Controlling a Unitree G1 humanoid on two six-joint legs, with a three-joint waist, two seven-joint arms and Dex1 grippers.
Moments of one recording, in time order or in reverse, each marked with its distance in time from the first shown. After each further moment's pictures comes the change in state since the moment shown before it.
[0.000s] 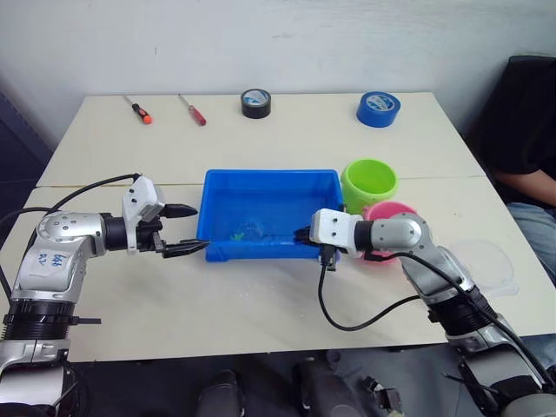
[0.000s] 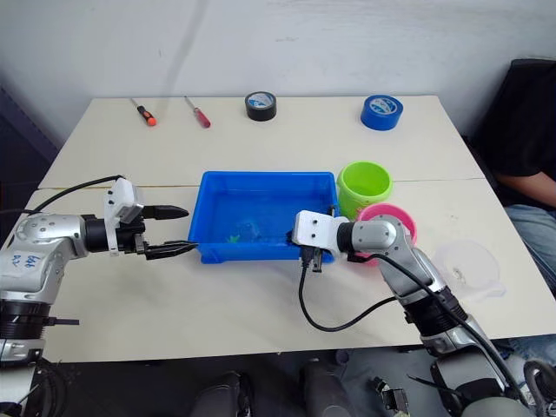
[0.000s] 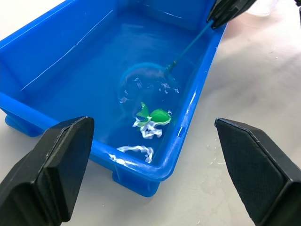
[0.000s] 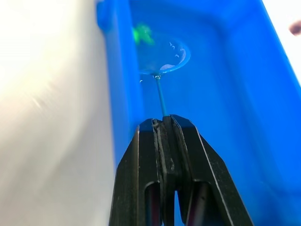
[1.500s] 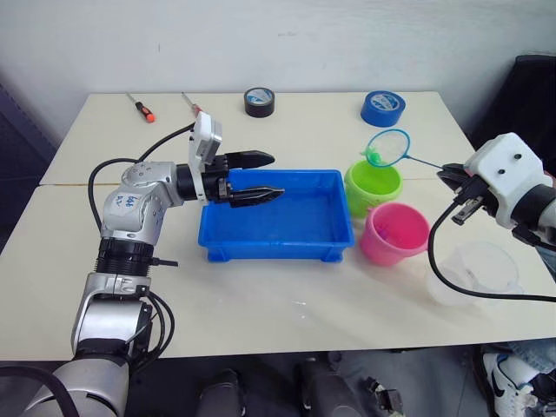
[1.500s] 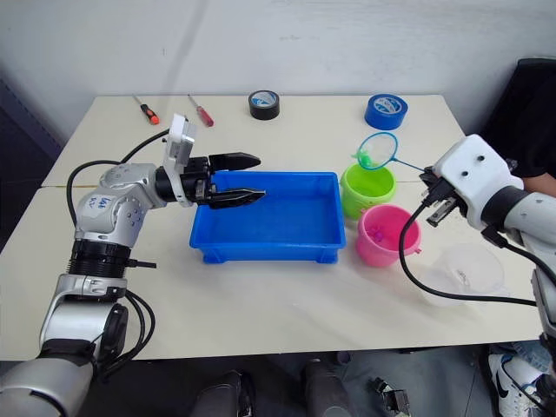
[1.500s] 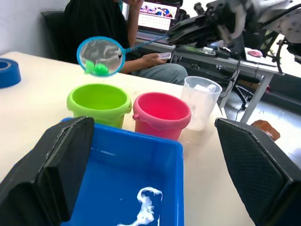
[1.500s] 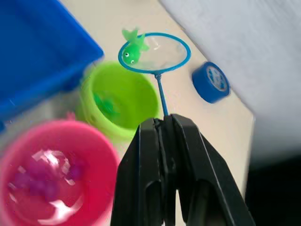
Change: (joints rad) left arm -0.432 -0.347 -0.075 0.196 -0.099 0.054 -0.053; right arm 0.294 -0.483 -0.588 -0.388 0.161 0.385 -0.285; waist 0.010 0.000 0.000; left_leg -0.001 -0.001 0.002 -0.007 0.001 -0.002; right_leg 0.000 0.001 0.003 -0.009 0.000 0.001
